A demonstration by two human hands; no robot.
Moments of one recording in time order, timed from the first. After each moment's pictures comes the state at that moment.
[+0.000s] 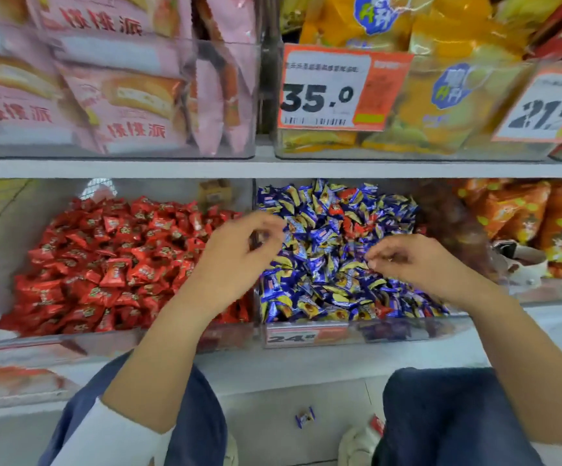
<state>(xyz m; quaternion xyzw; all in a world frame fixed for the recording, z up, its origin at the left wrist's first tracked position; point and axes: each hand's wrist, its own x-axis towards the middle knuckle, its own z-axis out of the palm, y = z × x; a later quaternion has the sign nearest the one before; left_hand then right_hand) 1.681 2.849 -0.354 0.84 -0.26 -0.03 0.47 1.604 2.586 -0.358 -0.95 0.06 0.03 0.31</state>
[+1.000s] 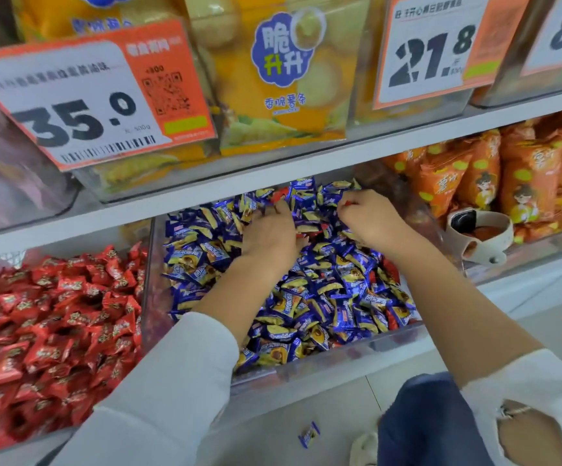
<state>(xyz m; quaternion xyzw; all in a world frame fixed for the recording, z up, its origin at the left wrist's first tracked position) 1.729 2.647 -0.395 0.95 -0.30 -0.03 0.04 1.659 2.516 -0.373 -0.90 0.24 -0.06 0.37</state>
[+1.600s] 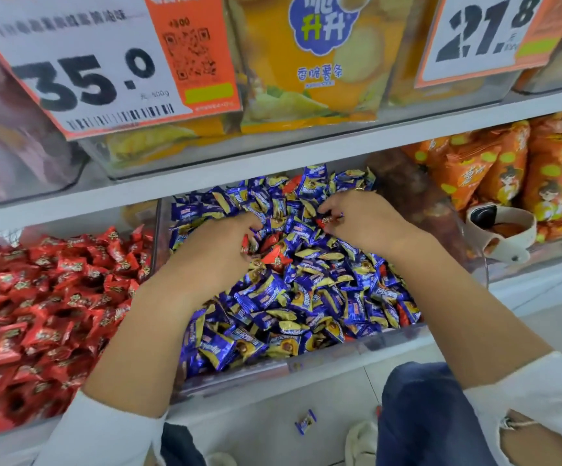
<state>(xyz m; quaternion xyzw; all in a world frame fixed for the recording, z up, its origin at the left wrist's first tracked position) 1.726 2.742 -0.365 0.93 -0.32 -0.11 0.15 1.671 2.530 -0.388 -0.97 0.13 0.01 0.20</state>
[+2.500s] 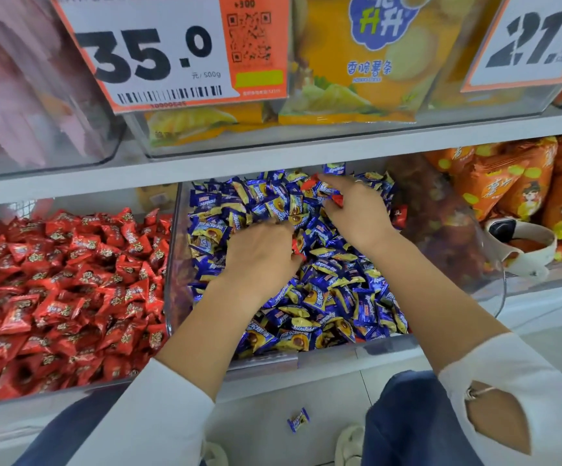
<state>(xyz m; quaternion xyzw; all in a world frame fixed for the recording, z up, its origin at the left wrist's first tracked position) 1.711 2.711 -0.395 0.95 -0.32 0.00 0.05 1.700 2.547 -0.407 -0.95 0.13 -0.15 0.25</state>
